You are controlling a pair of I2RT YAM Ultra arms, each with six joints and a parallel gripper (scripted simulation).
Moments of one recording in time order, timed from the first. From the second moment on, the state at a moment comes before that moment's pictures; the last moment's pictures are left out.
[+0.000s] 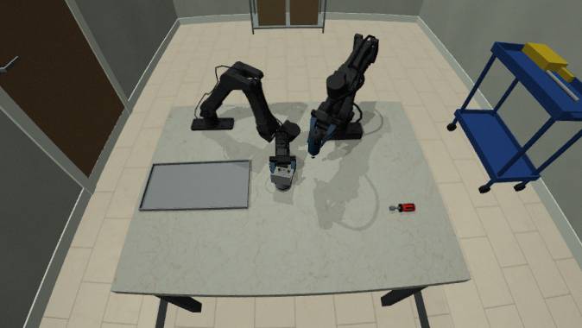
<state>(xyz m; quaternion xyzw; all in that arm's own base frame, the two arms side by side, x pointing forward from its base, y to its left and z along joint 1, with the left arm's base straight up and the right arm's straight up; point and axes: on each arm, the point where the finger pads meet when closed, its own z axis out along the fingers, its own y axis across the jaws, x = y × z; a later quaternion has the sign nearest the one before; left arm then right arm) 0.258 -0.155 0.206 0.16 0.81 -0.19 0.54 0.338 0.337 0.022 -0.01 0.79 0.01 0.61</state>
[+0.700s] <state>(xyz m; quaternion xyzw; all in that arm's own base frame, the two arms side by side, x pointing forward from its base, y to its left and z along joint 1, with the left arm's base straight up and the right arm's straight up) 0.218 -0.193 0.232 0.26 0.72 -0.24 0.59 0.338 0.337 0.022 -0.01 0.79 0.01 0.61</state>
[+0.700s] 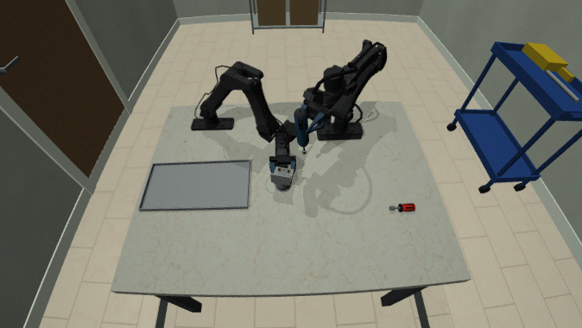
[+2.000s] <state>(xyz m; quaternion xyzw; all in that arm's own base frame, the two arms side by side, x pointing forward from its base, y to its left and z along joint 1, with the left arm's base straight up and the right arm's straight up) 0.220 -0.195 0.272 0.26 0.68 -0.24 0.64 0.338 0.337 0.022 -0.01 0.79 0.01 0.61</state>
